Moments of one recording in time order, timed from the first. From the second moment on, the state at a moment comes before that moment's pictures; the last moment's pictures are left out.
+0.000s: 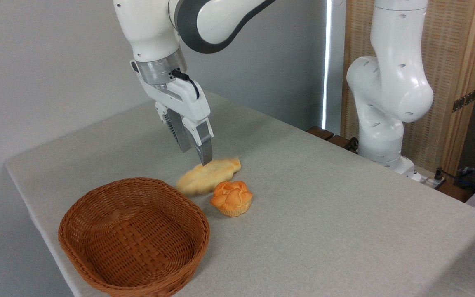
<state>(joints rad) -0.35 -0.06 0.04 -1.96 -0.05 1.78 0.47</state>
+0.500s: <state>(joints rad) -0.34 -0.07 0.07 -1.93 -0.05 1.85 0.47</state>
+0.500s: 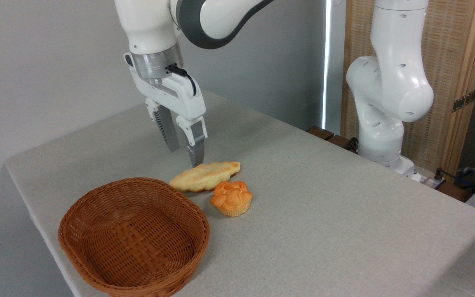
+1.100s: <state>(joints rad) -0.34 -0.07 0.24 -1.91 -0.03 1.95 0.56</state>
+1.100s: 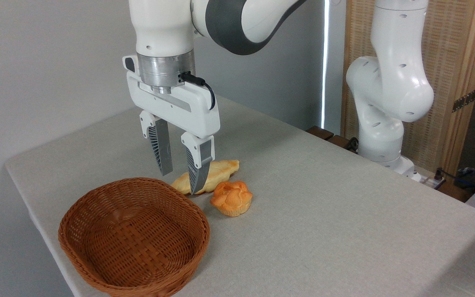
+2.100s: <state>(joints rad) -0.15 -0.07 0.10 -1.90 -0.03 1.95 0.56</state>
